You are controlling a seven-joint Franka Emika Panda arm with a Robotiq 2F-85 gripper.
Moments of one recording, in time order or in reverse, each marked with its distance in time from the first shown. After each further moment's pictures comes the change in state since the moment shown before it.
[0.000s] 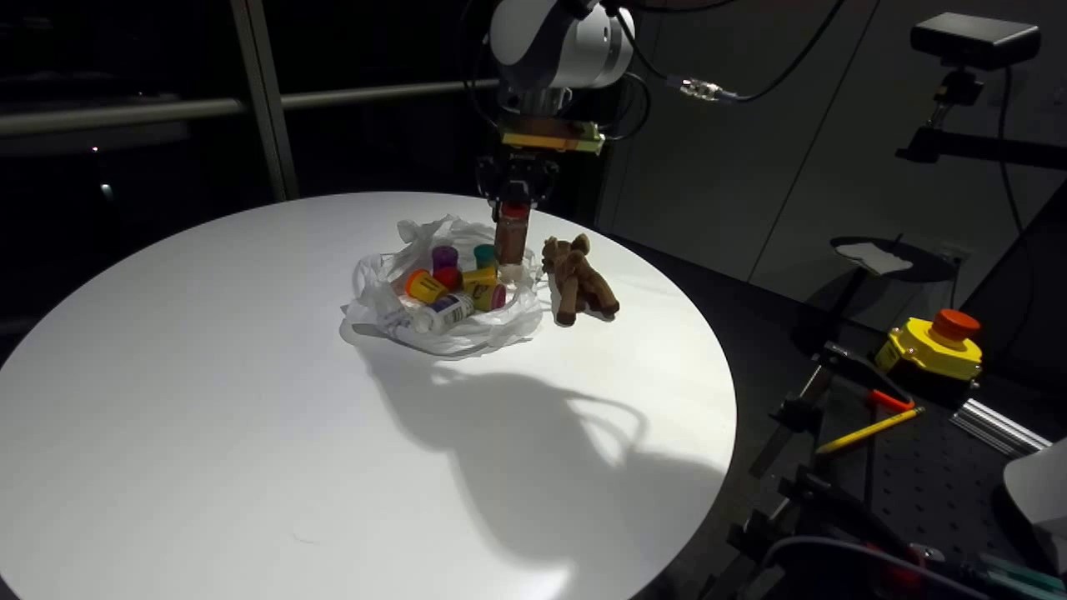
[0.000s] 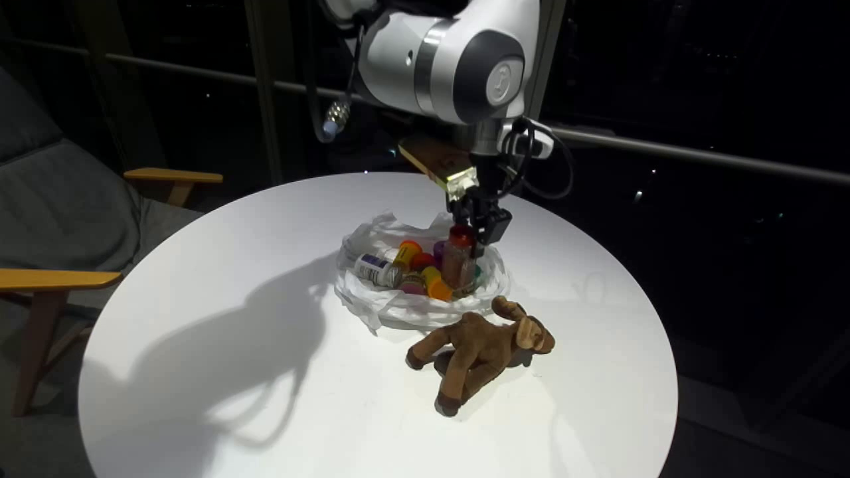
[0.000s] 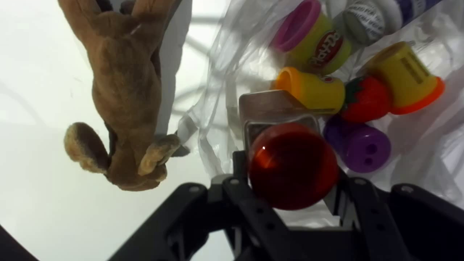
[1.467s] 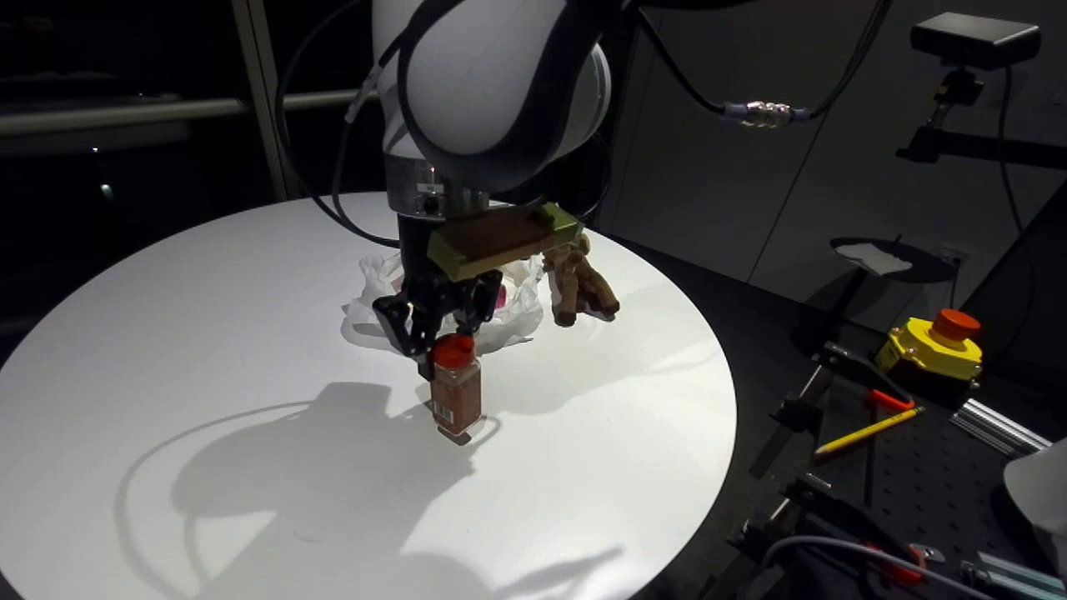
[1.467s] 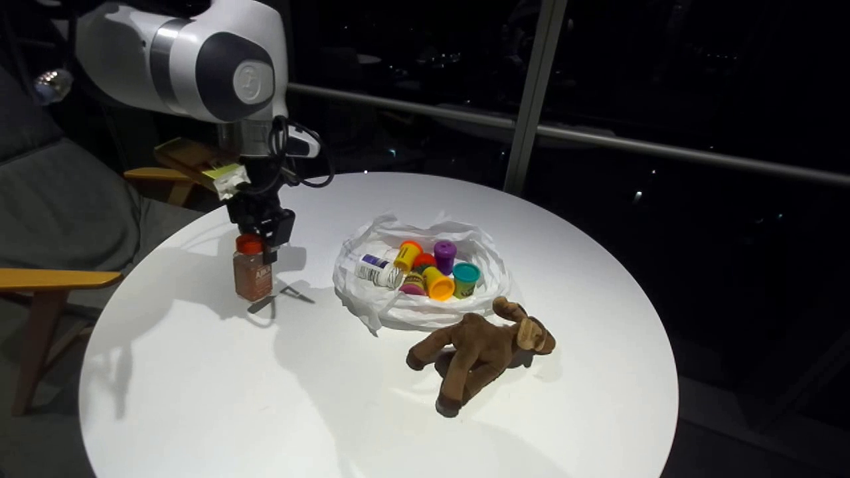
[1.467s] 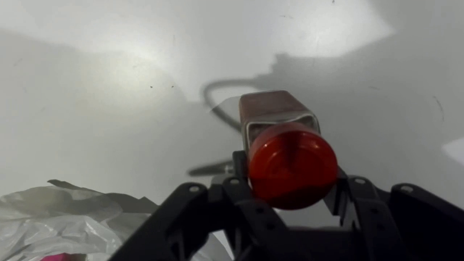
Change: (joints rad) arm 0.294 -0.150 0.190 -0.374 -0.098 0.087 -0.017
